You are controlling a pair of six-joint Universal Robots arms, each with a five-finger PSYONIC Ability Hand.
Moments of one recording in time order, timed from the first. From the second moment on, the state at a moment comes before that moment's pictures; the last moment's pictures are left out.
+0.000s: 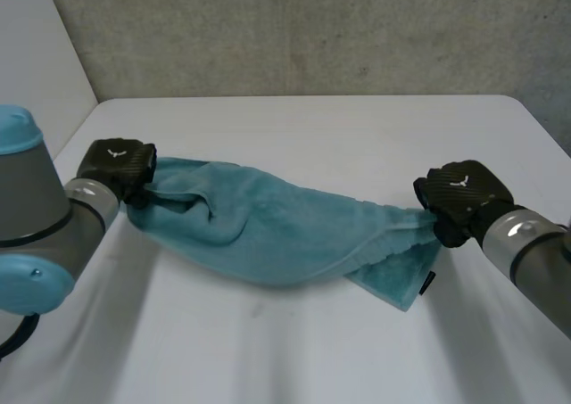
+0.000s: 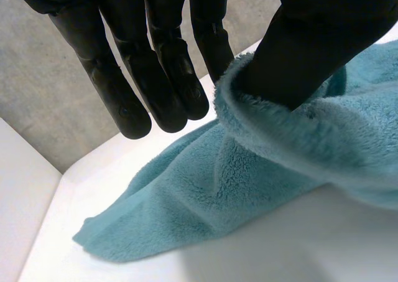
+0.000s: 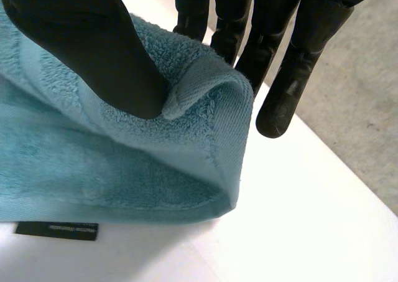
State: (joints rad) left arm 4.43 -1.95 -1.52 3.23 -1.60 3.45; right arm 1.84 -1.37 1.71 0.00 1.37 2.62; left_hand 1.10 1.20 1.19 1.19 0.97; right_hand 0.97 1.18 1.18 1.19 0.98
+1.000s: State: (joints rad) left arm 4.48 -1.83 -1.94 3.45 -1.81 2.87; right arm 1.81 -1.28 1.71 -0.30 1.42 2.69; left_hand 0.63 0.64 0.64 0.63 0.46; right_hand 0.97 1.18 1.18 1.19 0.98
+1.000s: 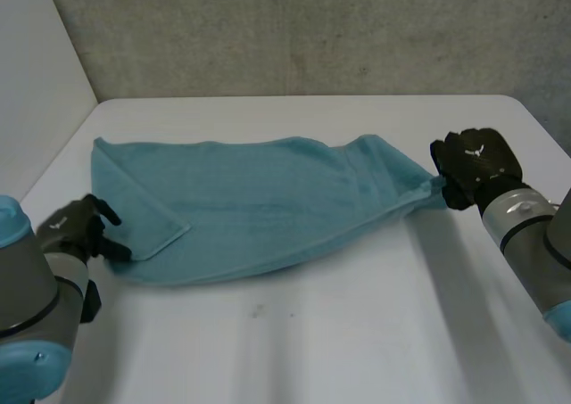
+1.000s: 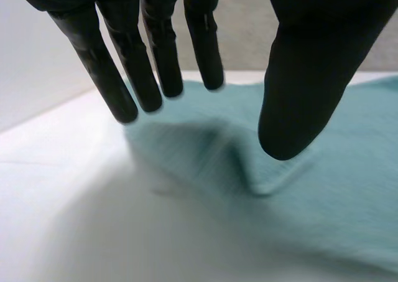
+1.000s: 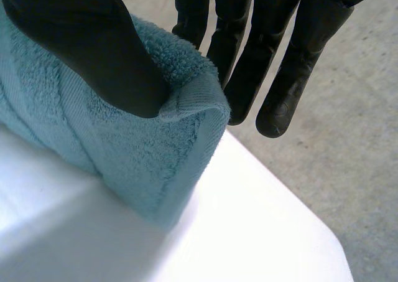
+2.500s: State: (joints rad) left arm 4.79 -1.95 -1.85 3.17 -1.01 3.99; right arm 1.76 -1.19 1.69 -0.29 1.43 2.67; left_hand 0.73 0.72 0.73 0.72 0.55; right_hand 0.97 1.18 1.18 1.19 0.98
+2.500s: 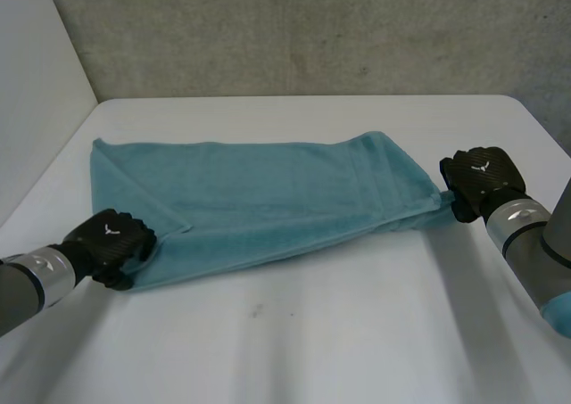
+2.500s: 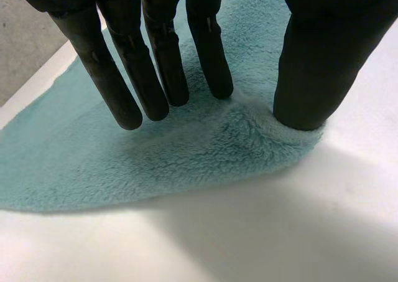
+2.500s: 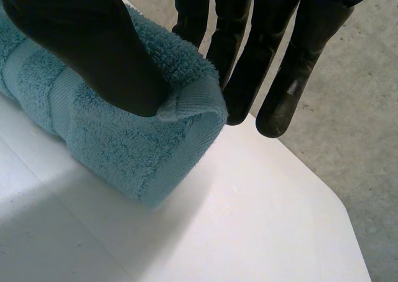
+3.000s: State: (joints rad) left arm 4.87 -1.93 -1.83 3.21 -1.06 4.16; right arm 1.75 -1.19 1.68 -0.29 1.43 2.67; left_hand 0.69 0.68 0.69 0.68 0.52; right_hand 0.97 1.18 1.18 1.19 0.98
